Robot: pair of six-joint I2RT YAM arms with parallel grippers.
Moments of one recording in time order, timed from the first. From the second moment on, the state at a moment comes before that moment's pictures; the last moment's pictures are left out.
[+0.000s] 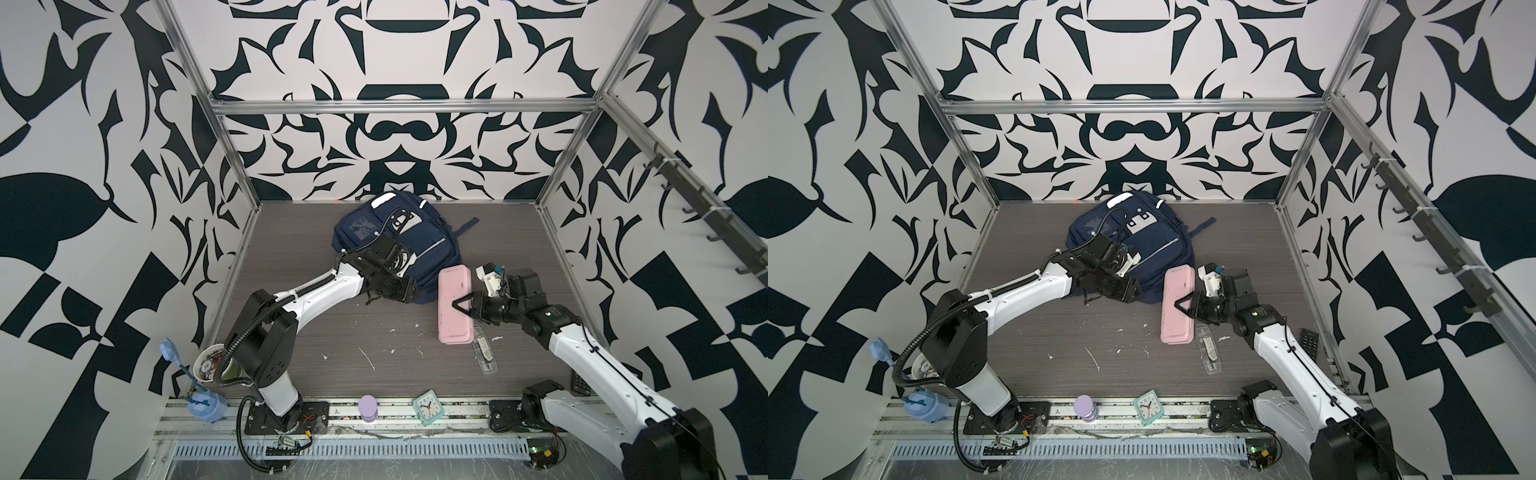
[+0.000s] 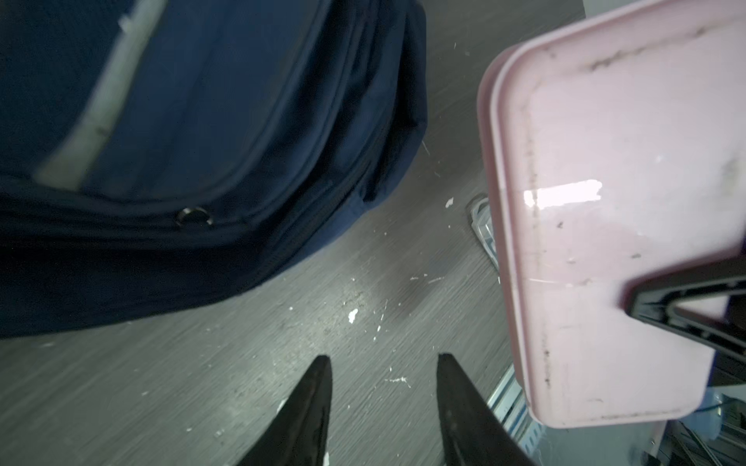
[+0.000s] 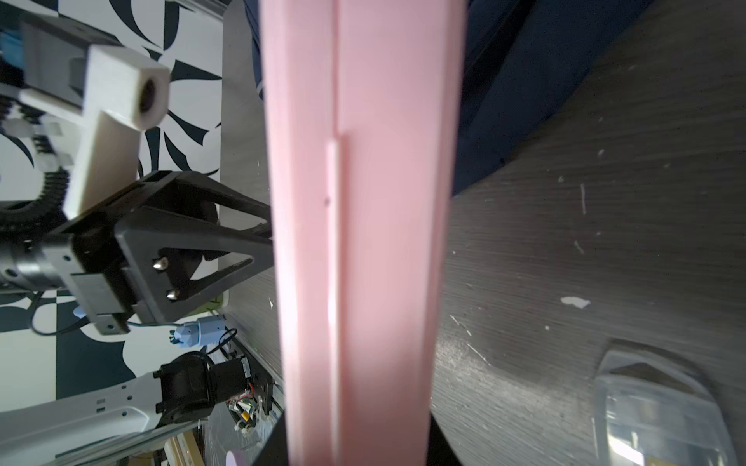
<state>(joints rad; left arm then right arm) -0.73 1.69 1.30 -0.59 0.38 -0.33 0.25 0.99 0.63 -0.42 -0.62 0.65</state>
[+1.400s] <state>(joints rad) -0.84 2.19 1.91 -0.92 -0.27 -0.08 0.06 1.17 0.67 -0.15 -0.64 0.84</state>
